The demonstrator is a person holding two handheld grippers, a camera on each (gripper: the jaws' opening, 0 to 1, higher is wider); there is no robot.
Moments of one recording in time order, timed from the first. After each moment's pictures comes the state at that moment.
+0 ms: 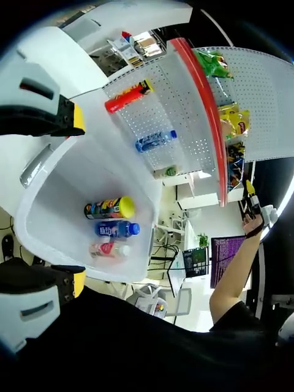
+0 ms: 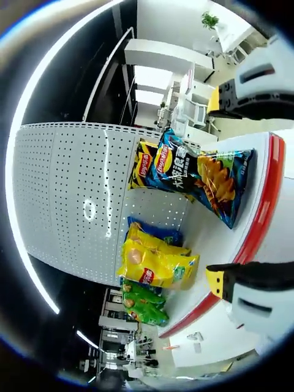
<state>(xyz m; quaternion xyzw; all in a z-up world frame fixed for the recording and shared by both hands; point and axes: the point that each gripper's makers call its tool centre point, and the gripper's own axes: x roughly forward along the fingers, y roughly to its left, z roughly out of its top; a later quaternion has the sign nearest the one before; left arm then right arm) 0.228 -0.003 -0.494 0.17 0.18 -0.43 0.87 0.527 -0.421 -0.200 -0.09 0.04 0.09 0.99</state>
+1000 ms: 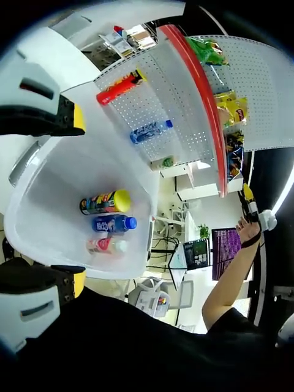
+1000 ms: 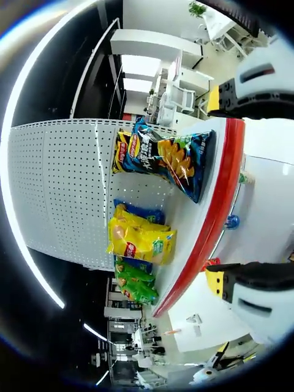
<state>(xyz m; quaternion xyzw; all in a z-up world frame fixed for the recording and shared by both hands) 0.235 -0.024 -0.493 0.18 0.18 -0.46 0.85 0.467 -0.409 -0.244 -0.06 0.07 0.14 0.99</state>
